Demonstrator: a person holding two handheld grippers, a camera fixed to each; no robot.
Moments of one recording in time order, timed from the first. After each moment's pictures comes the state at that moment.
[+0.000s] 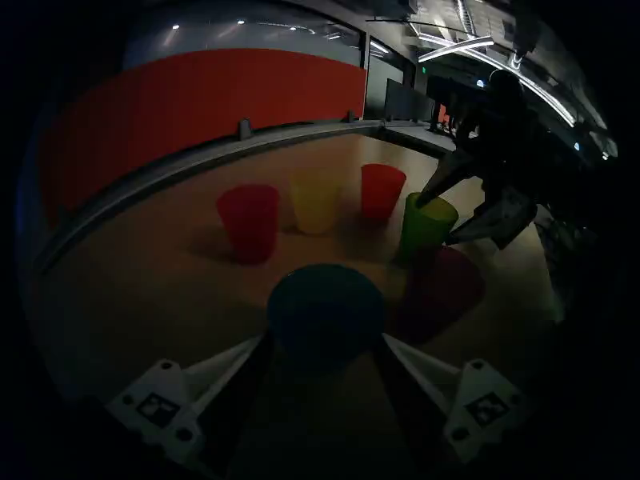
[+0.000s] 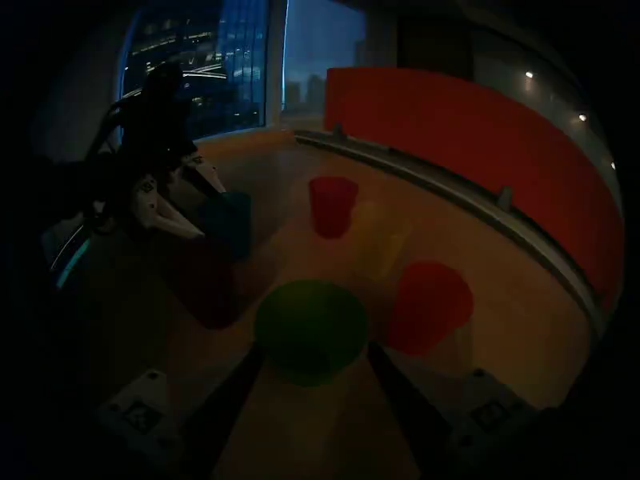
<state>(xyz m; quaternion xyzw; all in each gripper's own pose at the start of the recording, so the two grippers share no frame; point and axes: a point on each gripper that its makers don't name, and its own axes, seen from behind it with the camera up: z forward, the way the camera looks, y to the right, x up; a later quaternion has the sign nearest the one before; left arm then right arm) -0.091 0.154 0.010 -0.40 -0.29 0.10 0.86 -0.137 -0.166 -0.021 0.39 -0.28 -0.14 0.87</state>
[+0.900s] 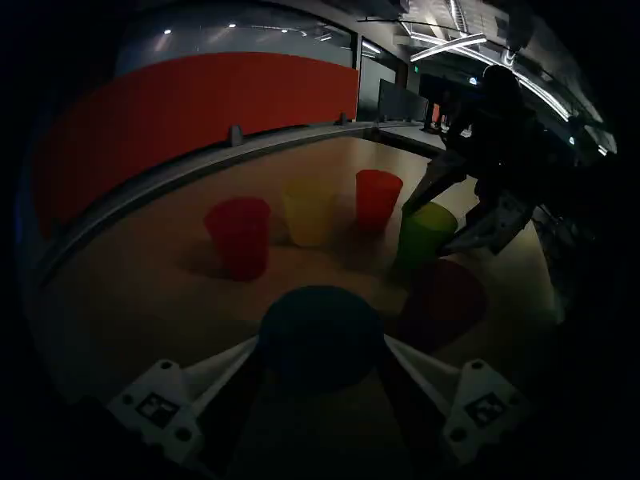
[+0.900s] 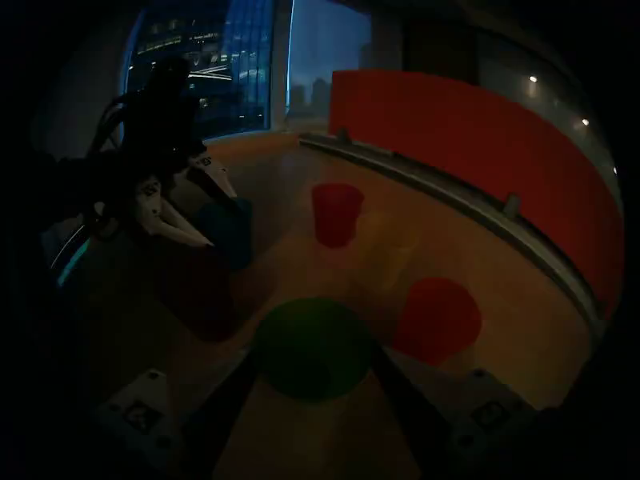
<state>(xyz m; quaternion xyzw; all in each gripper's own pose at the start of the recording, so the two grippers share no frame) -0.086 0.171 0.020 -0.42 -0.28 0.11 0.86 -0.136 -0.177 -0.008 0.39 -0.27 -0.14 0.87</state>
